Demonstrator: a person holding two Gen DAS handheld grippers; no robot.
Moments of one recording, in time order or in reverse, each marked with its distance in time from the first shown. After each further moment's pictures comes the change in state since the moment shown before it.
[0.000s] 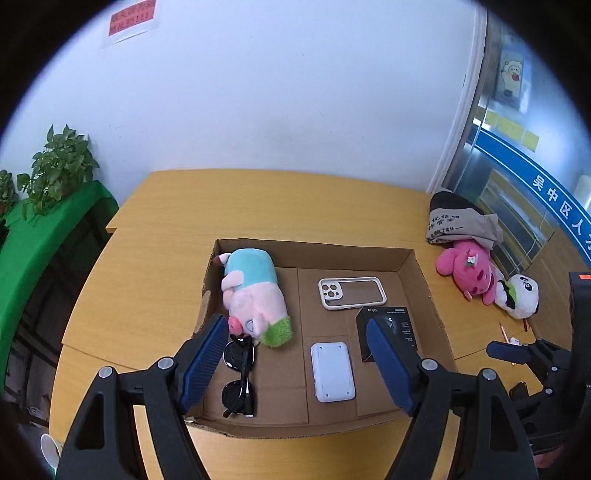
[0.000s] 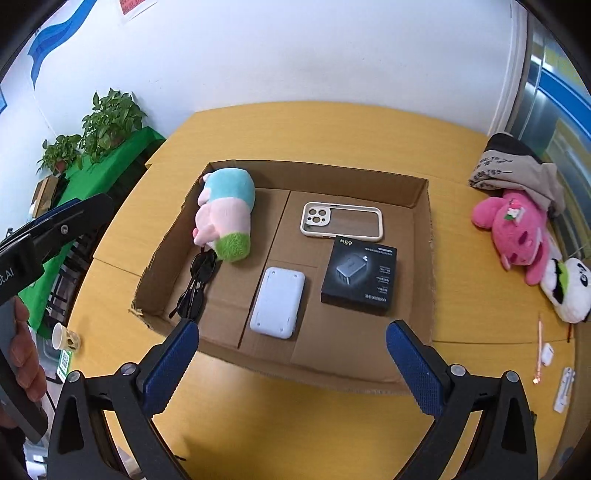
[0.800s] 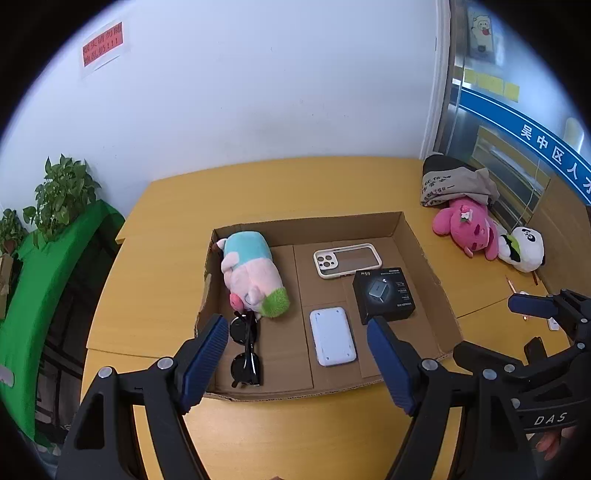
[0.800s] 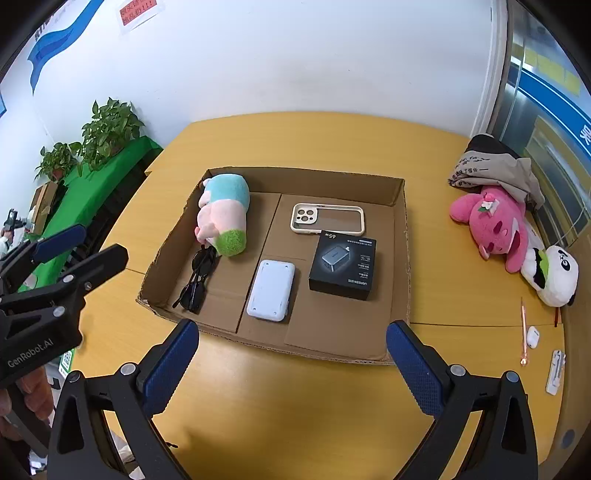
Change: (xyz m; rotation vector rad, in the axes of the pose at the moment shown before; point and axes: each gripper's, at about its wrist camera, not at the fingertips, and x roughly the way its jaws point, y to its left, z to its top) left arm -0.019 -0.050 -0.027 0.146 0.080 0.071; right arm -0.042 -0.007 -0.024 0.012 -0.034 -0.019
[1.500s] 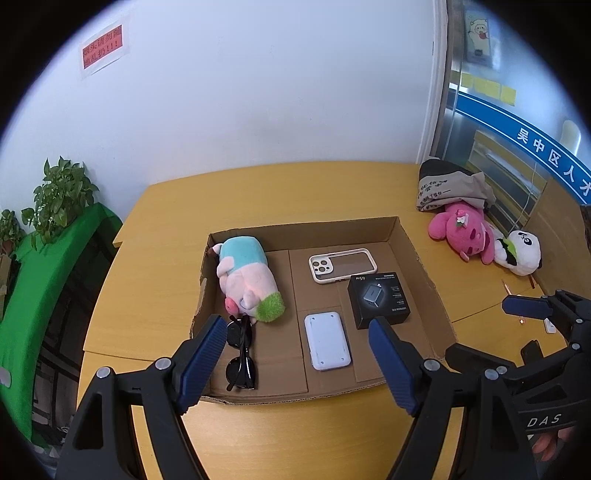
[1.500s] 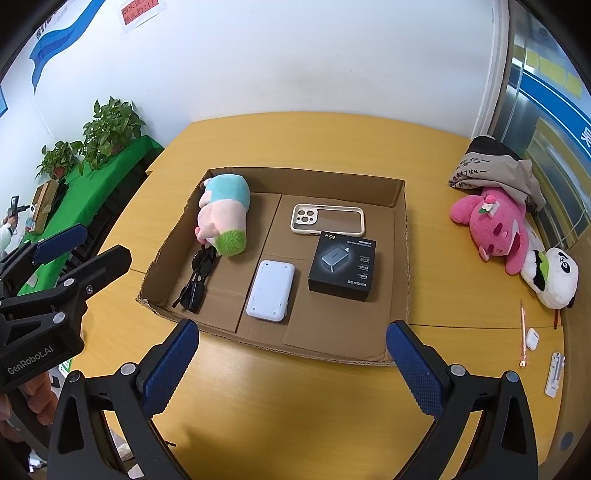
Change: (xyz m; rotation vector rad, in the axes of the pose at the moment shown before) left arm -0.002 -0.003 0.004 0.006 -0.024 -0.005; right arm 0.000 -0.001 0.002 -0.007 -0.001 0.002
